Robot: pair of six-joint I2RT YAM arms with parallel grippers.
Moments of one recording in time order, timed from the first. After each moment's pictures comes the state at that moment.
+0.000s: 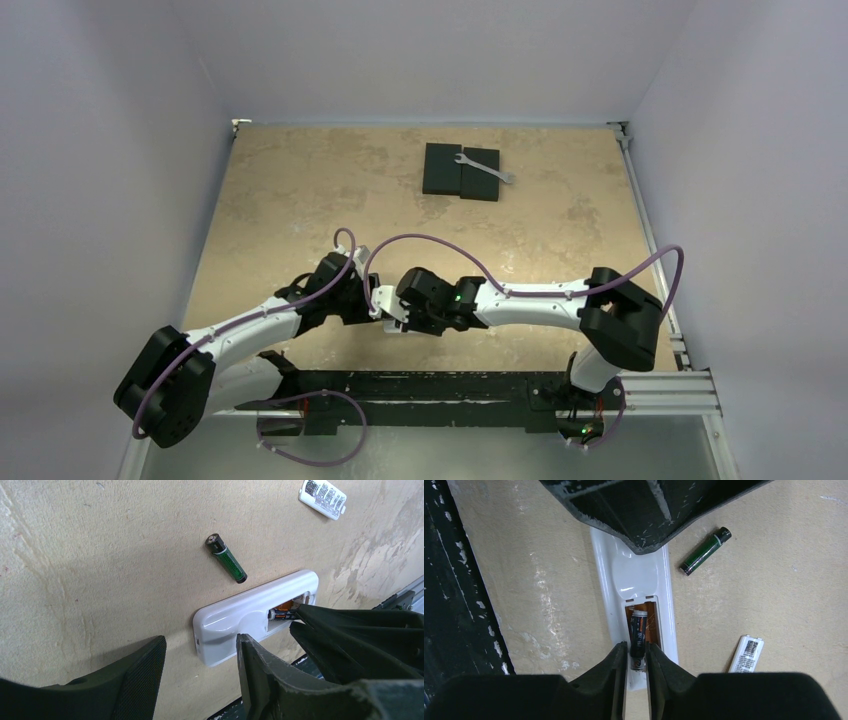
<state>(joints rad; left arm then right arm) -0.60 1.11 0.39 -0.16 0.23 -0.72 1.18 1.62 0.96 -0.37 0.03 -0.29</state>
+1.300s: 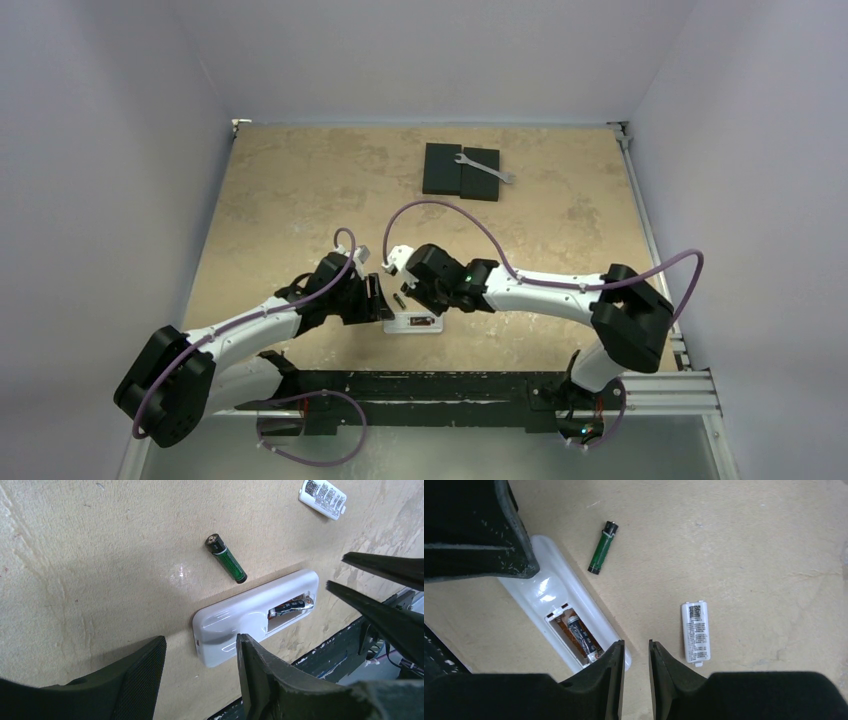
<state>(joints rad) -0.60 1.11 0.39 -0.16 0.23 -0.72 1.08 1.59 0.99 -0.38 0.14 -0.06</state>
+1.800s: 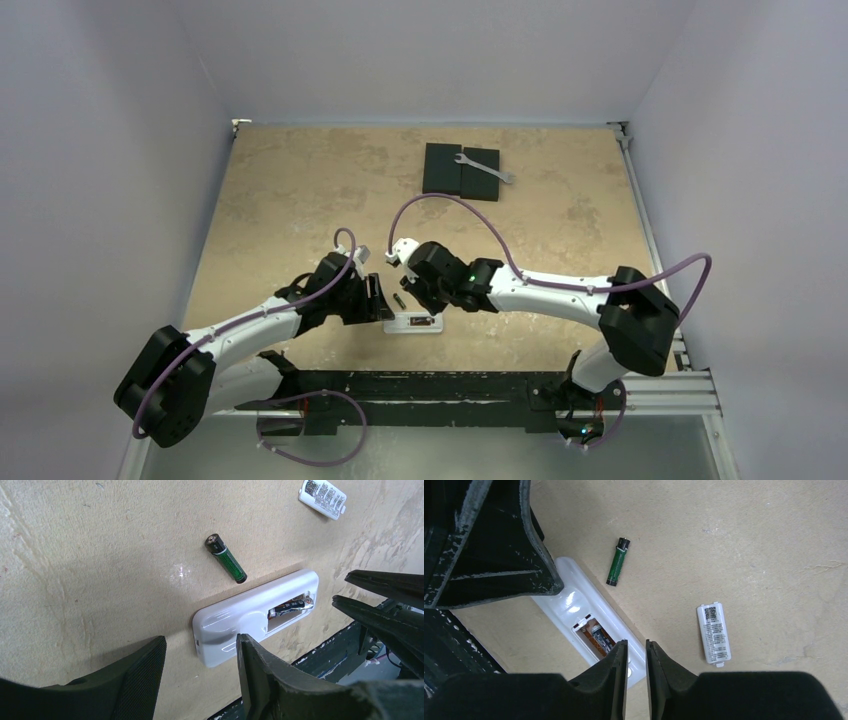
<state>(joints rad) -0.60 1.11 0.39 -0.16 0.23 -0.72 1.07 1.55 0.99 -0.36 0.11 0.11</state>
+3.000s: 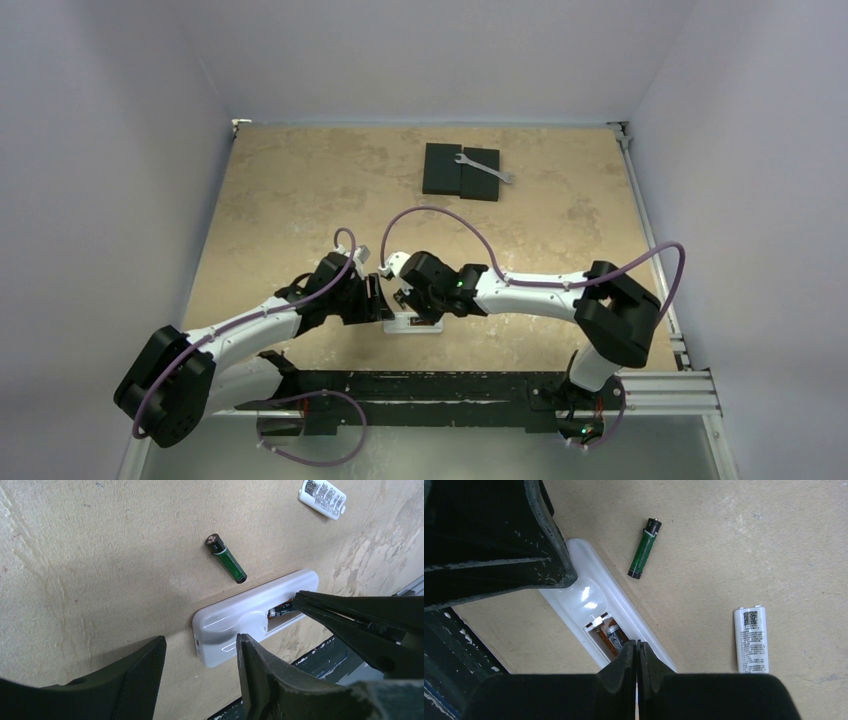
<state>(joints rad) -0.60 1.11 0.39 -0.16 0.23 -0.72 1.09 1.64 0.98 -0.34 0.06 0.11</state>
